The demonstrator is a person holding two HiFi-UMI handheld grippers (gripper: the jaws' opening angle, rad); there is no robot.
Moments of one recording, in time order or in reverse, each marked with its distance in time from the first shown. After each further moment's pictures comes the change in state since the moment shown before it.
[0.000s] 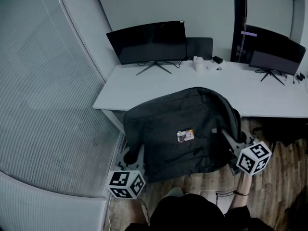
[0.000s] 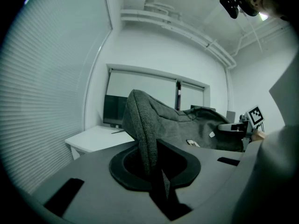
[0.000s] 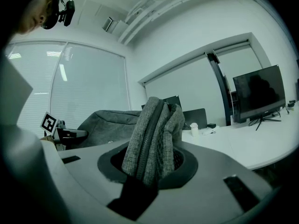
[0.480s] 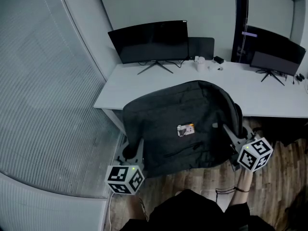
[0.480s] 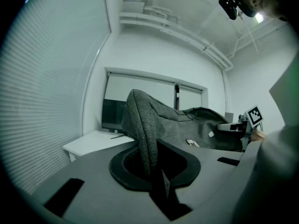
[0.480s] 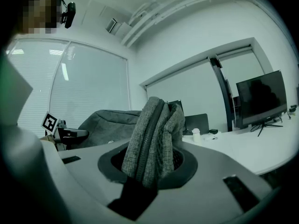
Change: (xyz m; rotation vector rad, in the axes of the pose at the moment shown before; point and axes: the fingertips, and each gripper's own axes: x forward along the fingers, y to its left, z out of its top) left arm 0.004 0.025 0.017 0.018 -0.044 -0.032; right arm 0.017 0.017 0.018 -0.034 -0.043 -0.008
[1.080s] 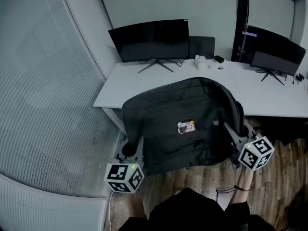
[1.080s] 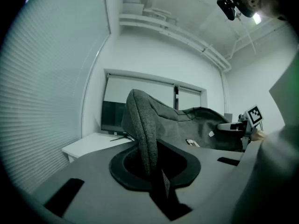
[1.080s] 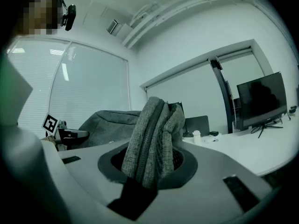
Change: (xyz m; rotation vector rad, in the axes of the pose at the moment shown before) left arm -0.004 0.002 0.006 0.013 -0.019 -0.011; right arm -0.004 0.006 0.006 -0.003 -0.019 -0.005
